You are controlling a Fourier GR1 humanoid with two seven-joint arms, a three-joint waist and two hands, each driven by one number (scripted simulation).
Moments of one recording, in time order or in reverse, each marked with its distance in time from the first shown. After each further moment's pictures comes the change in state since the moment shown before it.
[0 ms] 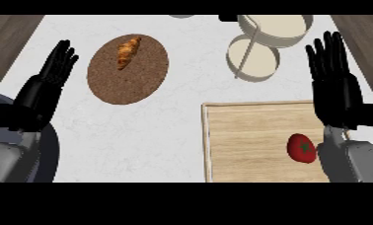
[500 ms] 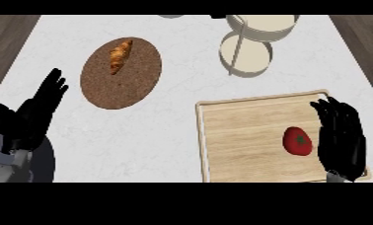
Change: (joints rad) left arm 0.133 0.008 0.026 0.063 0.052 0.042 0.147; right arm 0.299 0.177 -0.159 0.072 -0.282 0.255 -0.265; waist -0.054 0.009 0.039
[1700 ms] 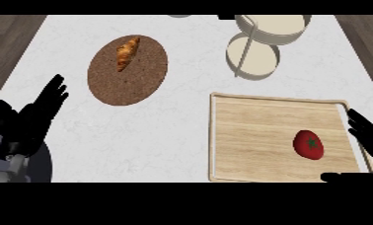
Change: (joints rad) left arm 0.036 0.017 -0.005 -0.051 -0.013 -0.003 0.111; right arm 0.185 -0.559 0.164 -0.179 0.491 -0.077 0.637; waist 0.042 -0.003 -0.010
